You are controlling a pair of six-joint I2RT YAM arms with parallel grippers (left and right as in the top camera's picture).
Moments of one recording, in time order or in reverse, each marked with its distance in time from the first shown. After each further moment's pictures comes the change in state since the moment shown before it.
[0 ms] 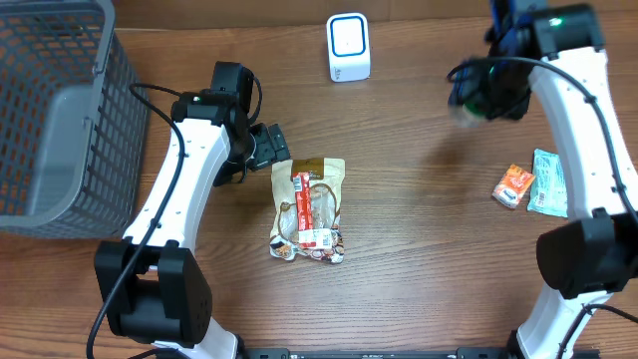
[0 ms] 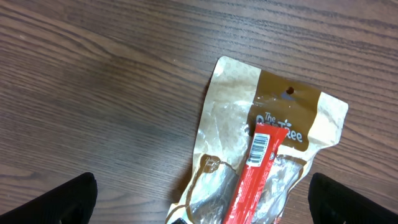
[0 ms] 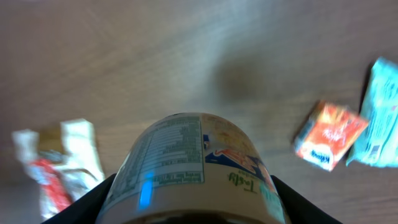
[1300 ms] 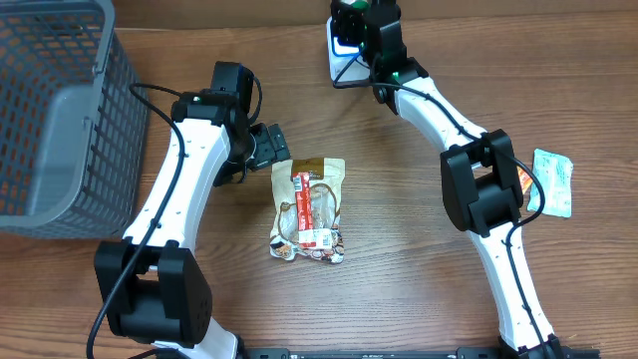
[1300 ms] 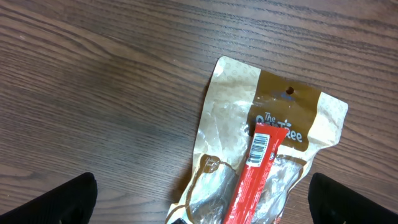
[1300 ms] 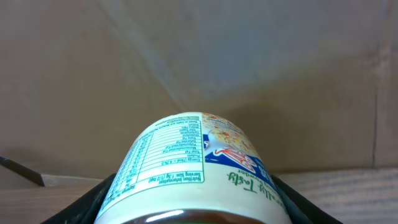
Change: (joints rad) left arm 0.000 0.000 0.000 -0.001 0.000 0.000; right arm 0.248 0.623 0.163 1.622 0.161 0.142
